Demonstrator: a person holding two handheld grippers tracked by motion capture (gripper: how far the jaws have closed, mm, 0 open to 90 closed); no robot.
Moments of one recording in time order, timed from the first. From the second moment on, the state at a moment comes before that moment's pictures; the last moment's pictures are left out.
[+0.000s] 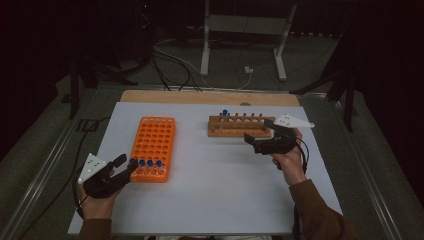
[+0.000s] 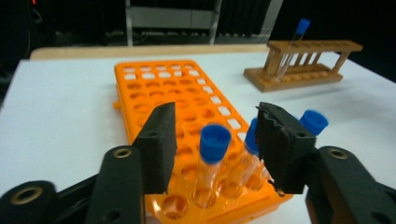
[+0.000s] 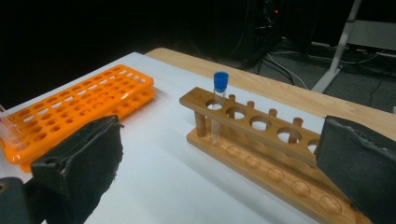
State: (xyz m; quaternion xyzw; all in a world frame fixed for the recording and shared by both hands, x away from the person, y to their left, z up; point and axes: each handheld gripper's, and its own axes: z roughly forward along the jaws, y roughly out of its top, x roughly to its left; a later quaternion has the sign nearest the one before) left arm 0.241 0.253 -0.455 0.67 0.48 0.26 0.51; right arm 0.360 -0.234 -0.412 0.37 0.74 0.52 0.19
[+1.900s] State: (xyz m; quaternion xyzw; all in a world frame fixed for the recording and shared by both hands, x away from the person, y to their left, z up) left arm 0.253 0.271 -0.453 0.59 0.57 0.31 0.48; right arm 0.451 -0.142 -0.463 0.38 0.77 0.45 0.23
